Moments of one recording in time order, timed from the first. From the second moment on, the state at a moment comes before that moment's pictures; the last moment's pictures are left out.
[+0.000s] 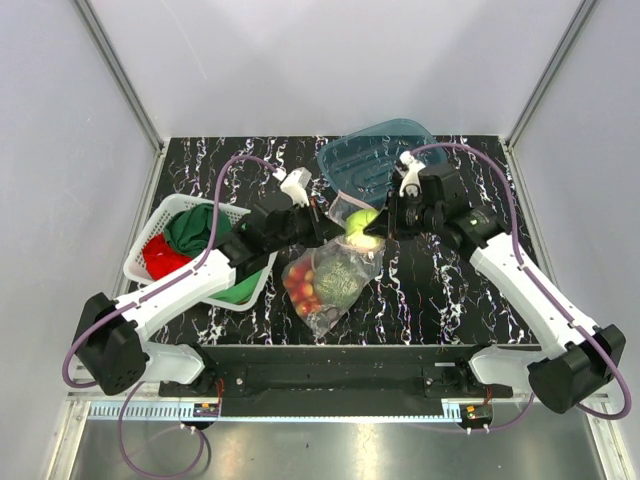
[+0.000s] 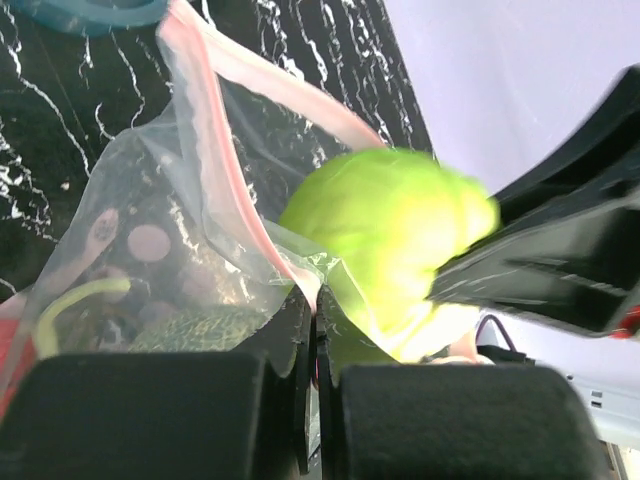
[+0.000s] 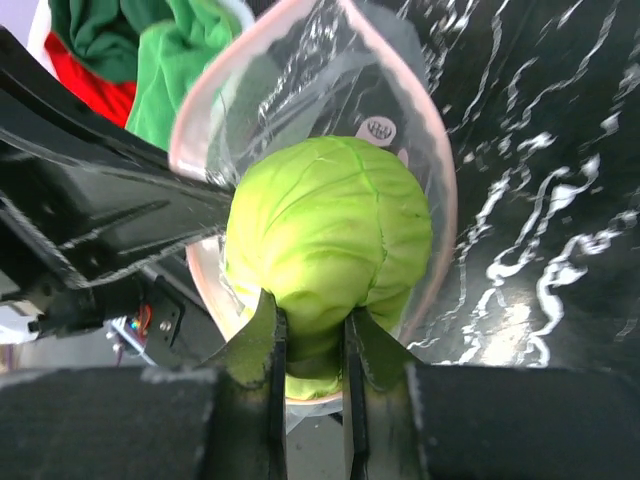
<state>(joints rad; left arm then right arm) -0.74 1.30 0.99 -0.05 0.16 -0.77 0.49 1.23 1.21 -0.62 -0.33 0.44</state>
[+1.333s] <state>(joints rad) -0.77 1.25 0.99 -0.13 0.25 -0.72 0.14 2.06 1.83 -0.36 -0.27 0.42</state>
